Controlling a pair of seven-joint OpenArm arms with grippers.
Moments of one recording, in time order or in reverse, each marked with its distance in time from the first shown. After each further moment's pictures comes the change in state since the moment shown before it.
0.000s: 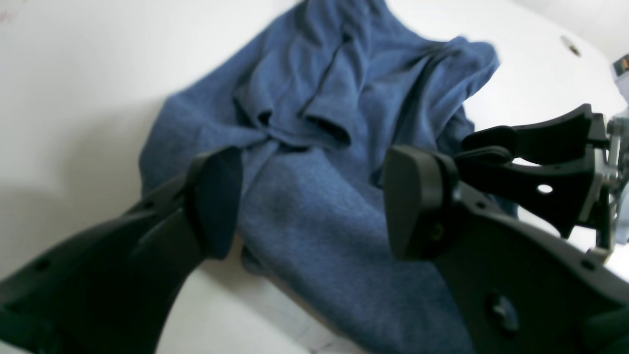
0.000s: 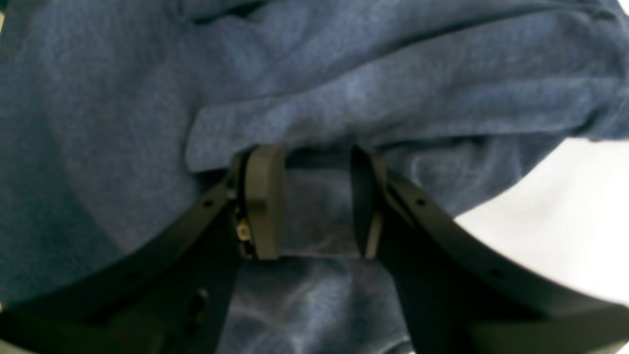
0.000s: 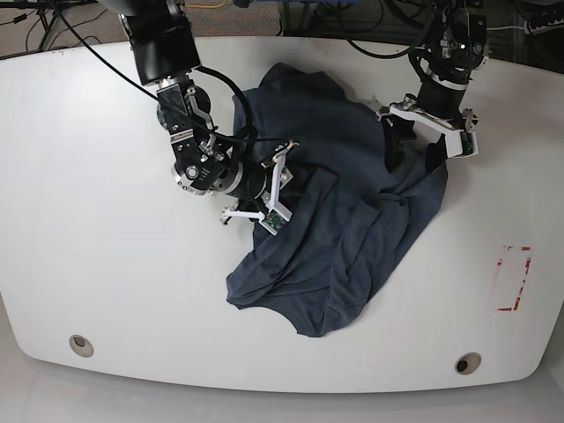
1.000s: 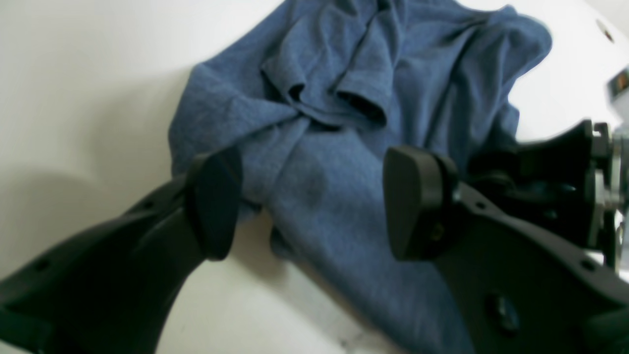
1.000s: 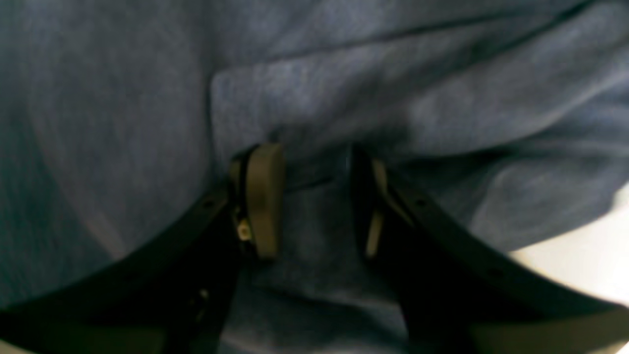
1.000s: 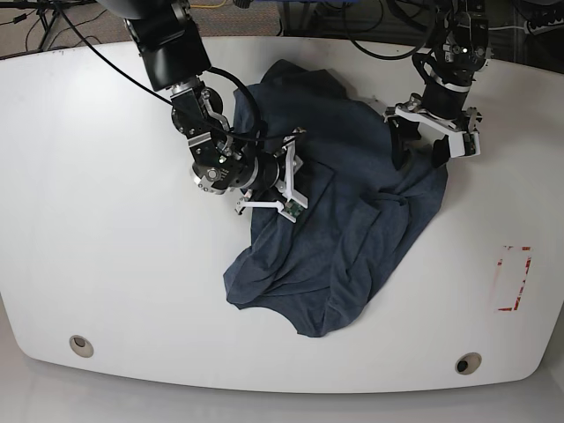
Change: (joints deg) left arm -1.1 -0.8 -1.4 -2.6 0.9 0.6 1.3; right arm 2.6 -2.0 -3.9 -4.9 -1.6 0.9 -4.4
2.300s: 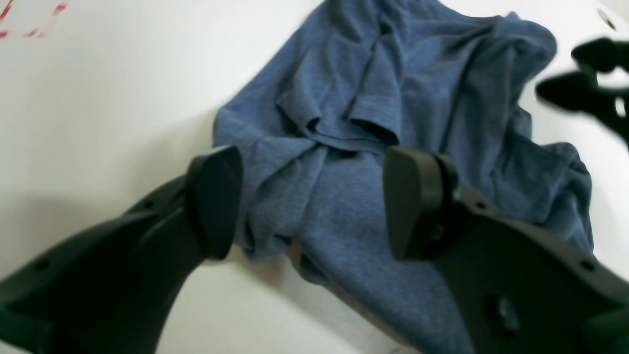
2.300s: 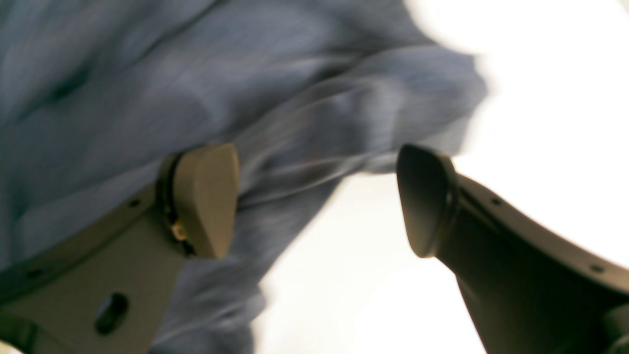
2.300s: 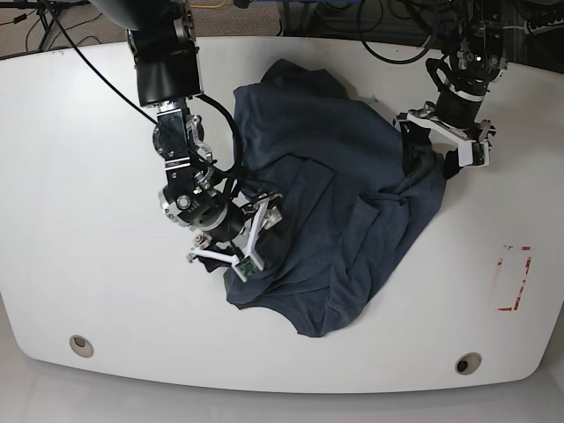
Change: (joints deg) left arm -0.9 -6.8 0.4 0.2 -0.4 -0.4 -0.2; right arm 4.8 -1.1 12.5 0.9 -10.5 -6.8 7.4
